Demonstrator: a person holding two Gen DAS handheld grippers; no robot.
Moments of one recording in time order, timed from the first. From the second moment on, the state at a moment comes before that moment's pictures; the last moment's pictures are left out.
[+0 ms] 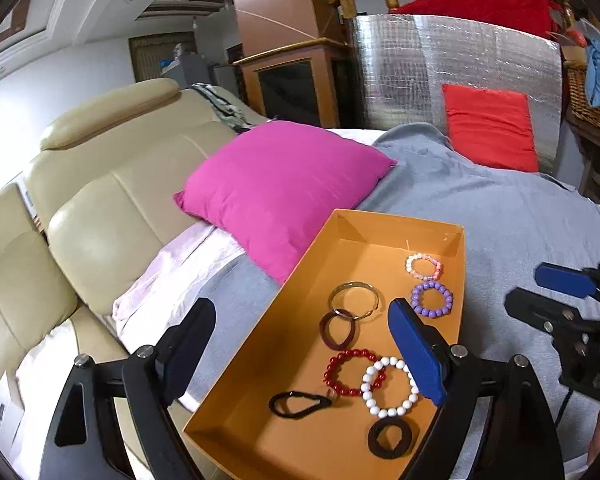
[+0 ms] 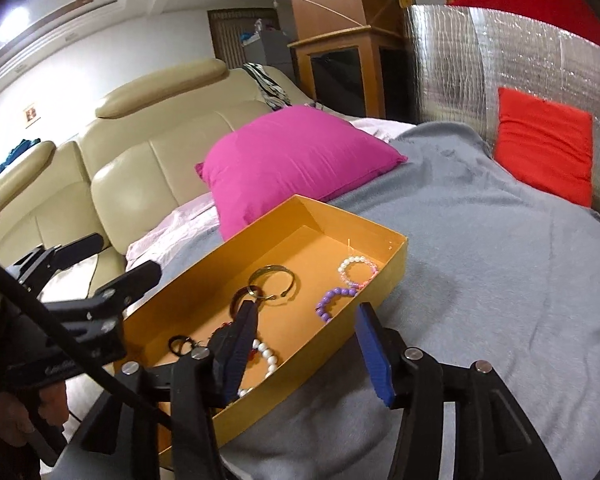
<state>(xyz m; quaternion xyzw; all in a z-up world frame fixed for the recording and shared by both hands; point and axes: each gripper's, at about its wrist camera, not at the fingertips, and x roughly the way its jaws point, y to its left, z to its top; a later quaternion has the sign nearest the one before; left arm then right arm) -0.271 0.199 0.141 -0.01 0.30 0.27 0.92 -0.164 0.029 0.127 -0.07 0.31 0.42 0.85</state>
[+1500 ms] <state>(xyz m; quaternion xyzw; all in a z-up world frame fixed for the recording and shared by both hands) -0.335 0.129 0.191 -0.01 0.26 0.28 0.92 -0.255 -0.036 0.144 -0.10 0.21 0.40 0.88</state>
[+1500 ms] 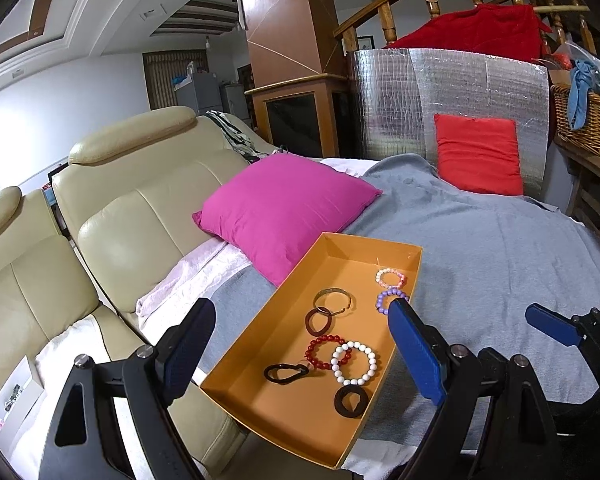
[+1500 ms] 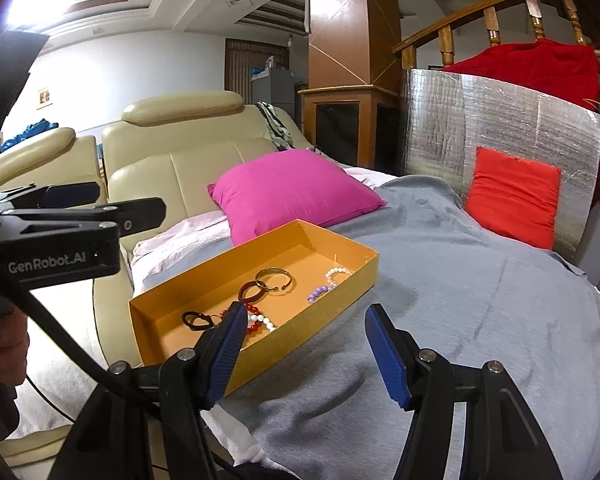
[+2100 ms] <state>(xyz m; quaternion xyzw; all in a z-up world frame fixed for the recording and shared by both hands) -0.335 0.139 0.189 -0.02 0.26 0.28 0.92 -0.252 -0.024 0.137 -0.10 0.23 0.41 0.88</state>
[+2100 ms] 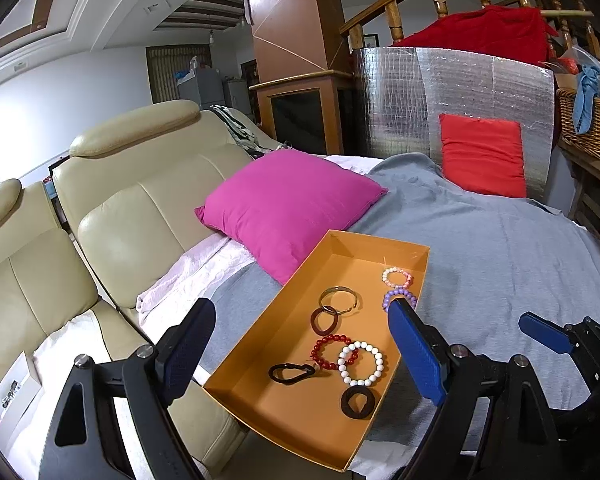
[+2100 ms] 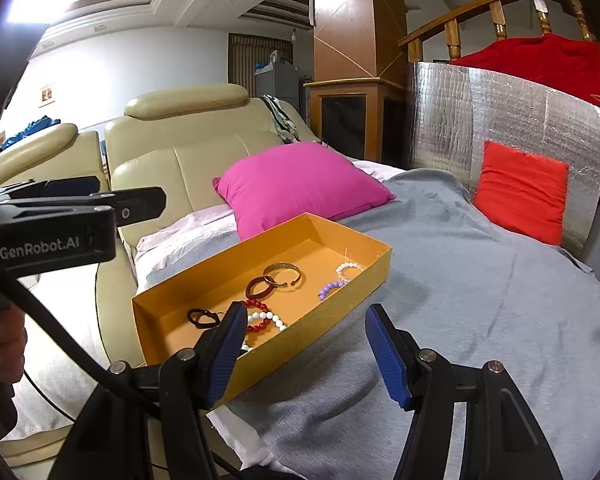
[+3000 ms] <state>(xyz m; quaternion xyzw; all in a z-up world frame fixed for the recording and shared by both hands) -0.336 0.150 0.186 -0.03 0.27 0.29 0.92 -0.250 -0.014 0.136 -0.09 0.23 0.42 0.87</state>
